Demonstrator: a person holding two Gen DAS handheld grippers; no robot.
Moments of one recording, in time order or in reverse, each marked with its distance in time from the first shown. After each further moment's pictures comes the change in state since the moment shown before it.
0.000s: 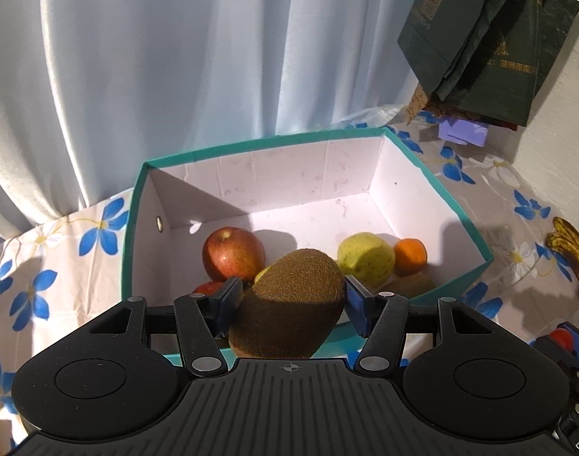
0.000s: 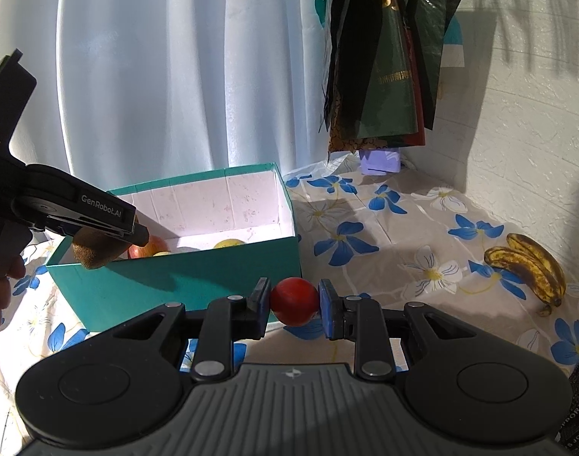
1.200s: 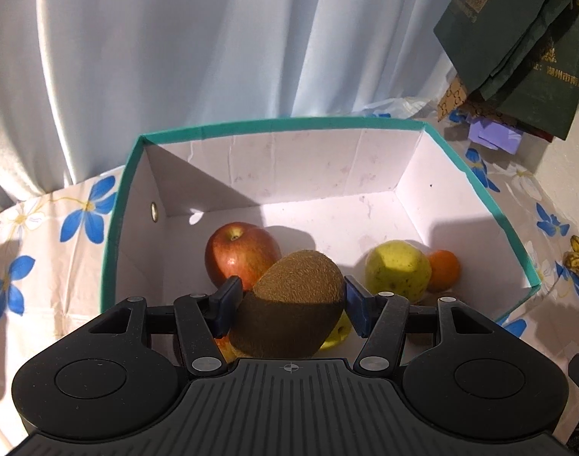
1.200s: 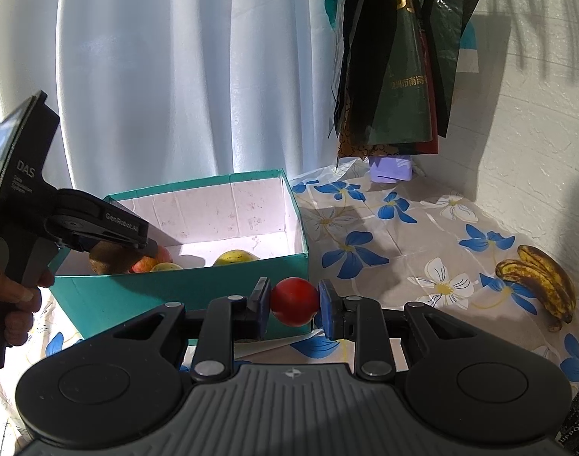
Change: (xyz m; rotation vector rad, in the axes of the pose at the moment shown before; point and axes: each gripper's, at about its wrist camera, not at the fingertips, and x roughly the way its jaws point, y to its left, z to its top) left arm 0.054 0.022 0.005 -0.070 0.060 -0.031; right arm 0.014 0.005 0.010 -0.011 -0.001 0.006
